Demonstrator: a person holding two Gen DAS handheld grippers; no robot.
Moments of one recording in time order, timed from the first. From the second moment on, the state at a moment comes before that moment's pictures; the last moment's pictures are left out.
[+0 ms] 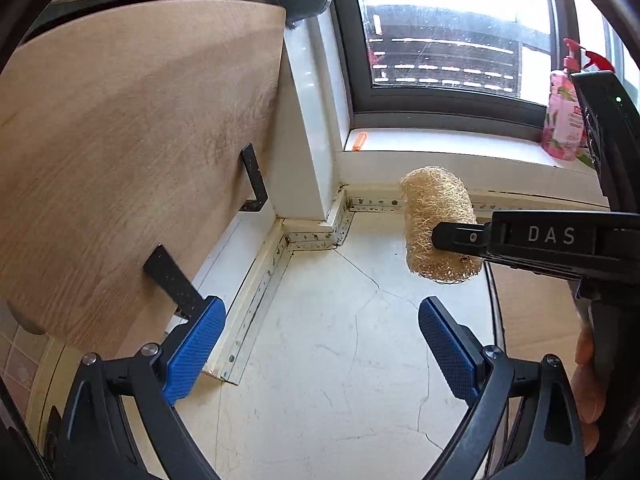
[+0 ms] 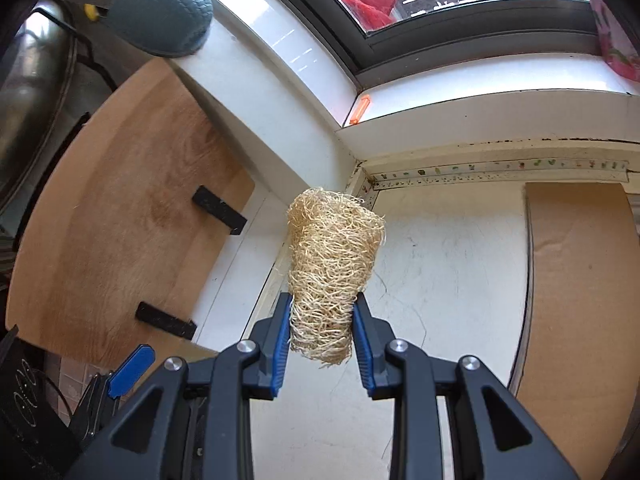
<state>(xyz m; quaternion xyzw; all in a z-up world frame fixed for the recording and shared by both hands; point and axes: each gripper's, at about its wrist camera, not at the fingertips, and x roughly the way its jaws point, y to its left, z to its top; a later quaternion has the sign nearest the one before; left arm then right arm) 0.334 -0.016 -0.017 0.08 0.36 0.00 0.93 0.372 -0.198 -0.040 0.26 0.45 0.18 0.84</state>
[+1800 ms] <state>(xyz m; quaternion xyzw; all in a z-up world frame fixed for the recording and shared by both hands) 0.006 0.070 -0.353 -0.01 0.56 -0.07 0.82 -0.024 -0.120 -0.303 0.16 0.64 0.03 0.75</state>
